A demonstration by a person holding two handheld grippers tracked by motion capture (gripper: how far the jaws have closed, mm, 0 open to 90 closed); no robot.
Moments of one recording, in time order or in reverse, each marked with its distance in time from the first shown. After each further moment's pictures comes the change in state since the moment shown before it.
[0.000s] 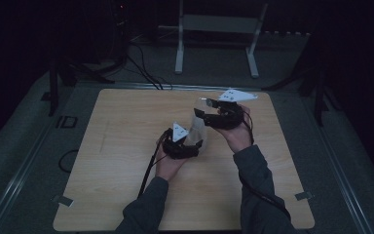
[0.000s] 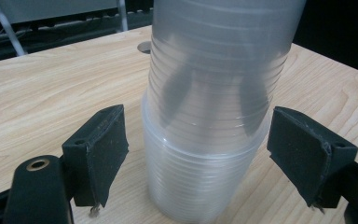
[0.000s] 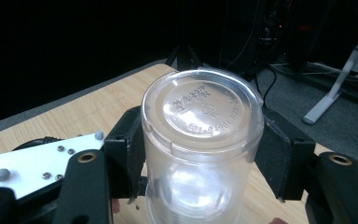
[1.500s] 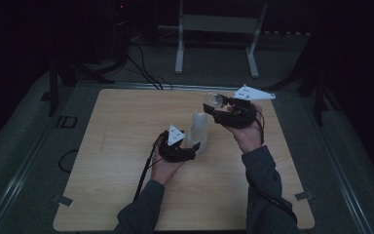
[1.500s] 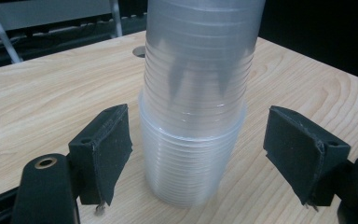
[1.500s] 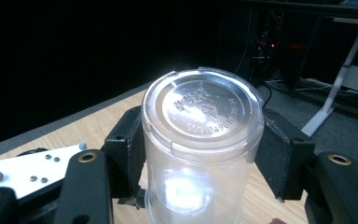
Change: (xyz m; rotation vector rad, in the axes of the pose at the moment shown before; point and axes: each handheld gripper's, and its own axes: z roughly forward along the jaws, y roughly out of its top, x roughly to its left) left arm -0.002 -0.001 -0.020 -0.015 -0.028 0.015; right arm -0.006 0.009 -0.034 -0.083 -0.007 0.019
